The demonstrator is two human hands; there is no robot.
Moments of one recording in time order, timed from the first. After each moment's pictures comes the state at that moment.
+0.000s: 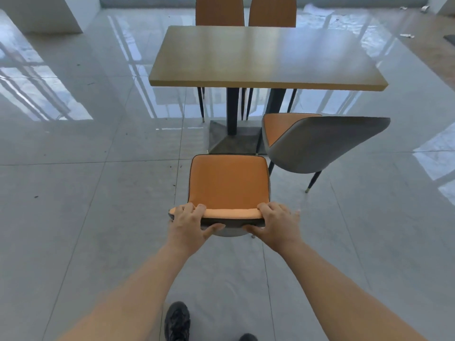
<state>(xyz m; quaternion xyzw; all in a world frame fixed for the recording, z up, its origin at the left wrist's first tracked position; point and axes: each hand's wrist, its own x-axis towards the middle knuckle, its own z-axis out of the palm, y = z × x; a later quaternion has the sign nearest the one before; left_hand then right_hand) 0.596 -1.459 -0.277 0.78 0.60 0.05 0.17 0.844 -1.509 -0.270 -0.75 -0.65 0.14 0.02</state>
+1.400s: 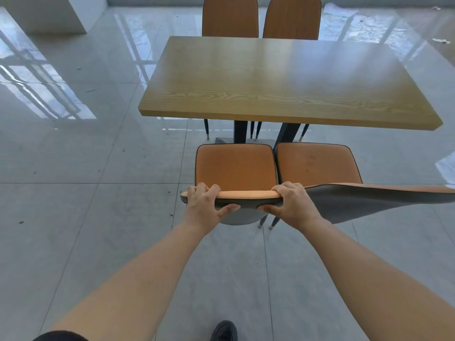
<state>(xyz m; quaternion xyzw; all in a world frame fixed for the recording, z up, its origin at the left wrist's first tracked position) 0.698 -1.163 -0.283 0.77 0.60 0.10 0.18 0.951 -1.203 -0.262 -0.70 -0.66 0.23 0.11</state>
